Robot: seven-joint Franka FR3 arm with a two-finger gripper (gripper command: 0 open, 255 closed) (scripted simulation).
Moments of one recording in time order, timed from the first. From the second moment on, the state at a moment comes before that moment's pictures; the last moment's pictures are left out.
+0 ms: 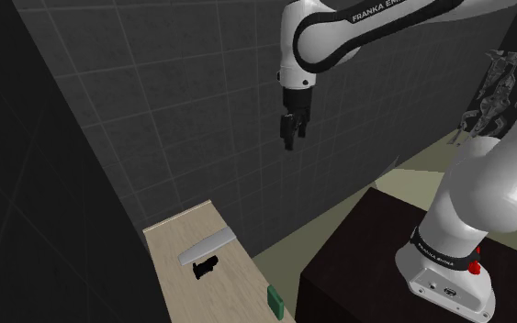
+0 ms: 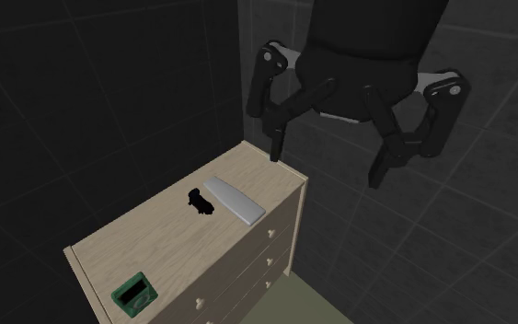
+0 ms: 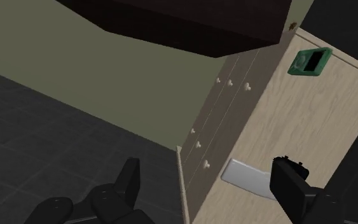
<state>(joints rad) 0.15 -0.38 0.02 -2.38 0.07 1.95 -0.08</state>
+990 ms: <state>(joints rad) 0.27 0.11 0.13 -2.21 0.01 2.27 -0.22</state>
